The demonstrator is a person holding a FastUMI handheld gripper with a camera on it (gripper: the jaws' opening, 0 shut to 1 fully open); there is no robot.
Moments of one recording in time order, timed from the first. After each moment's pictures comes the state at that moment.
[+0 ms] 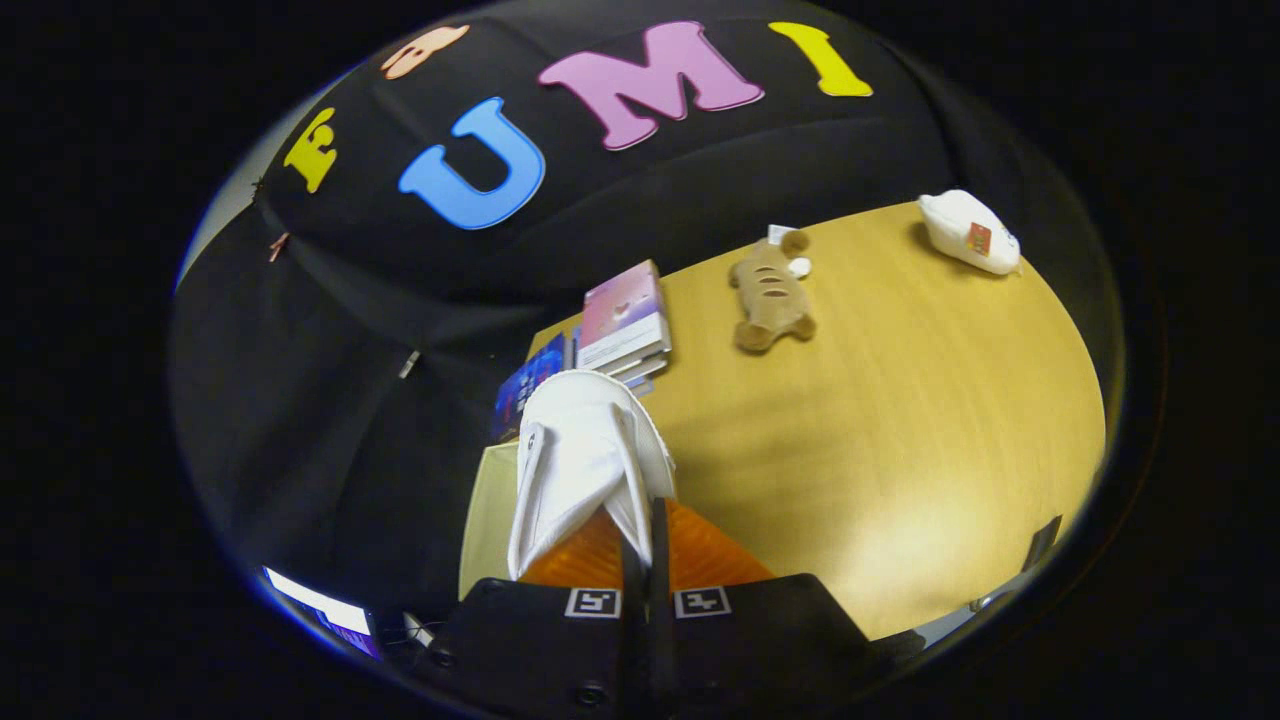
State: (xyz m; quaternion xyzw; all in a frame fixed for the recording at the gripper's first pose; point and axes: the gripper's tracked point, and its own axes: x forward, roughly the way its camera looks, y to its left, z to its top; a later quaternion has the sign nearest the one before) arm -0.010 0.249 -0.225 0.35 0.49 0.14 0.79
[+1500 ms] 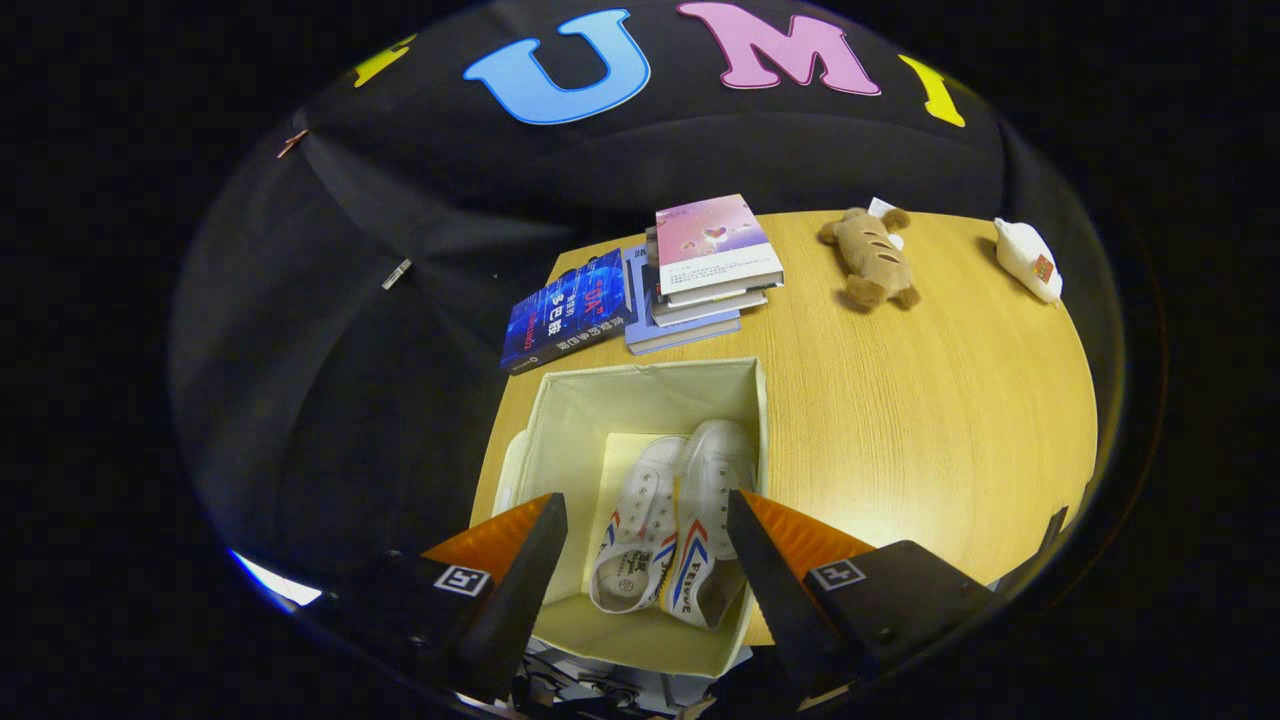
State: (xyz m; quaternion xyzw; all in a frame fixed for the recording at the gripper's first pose) arm -0.022 0.404 -0.229 0.24 0.54 0.15 0.79
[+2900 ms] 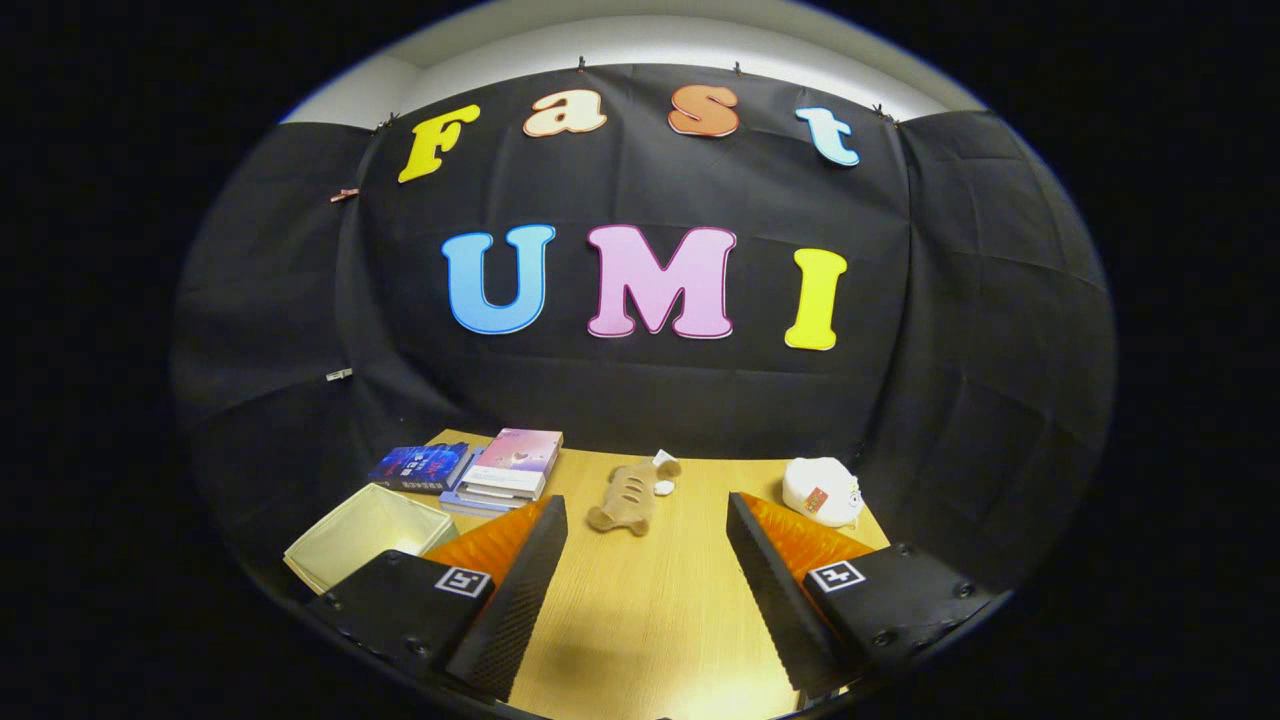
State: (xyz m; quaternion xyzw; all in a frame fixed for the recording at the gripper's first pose) arm 0.004 0.041 -0.151 0.10 0.23 0.04 0.97
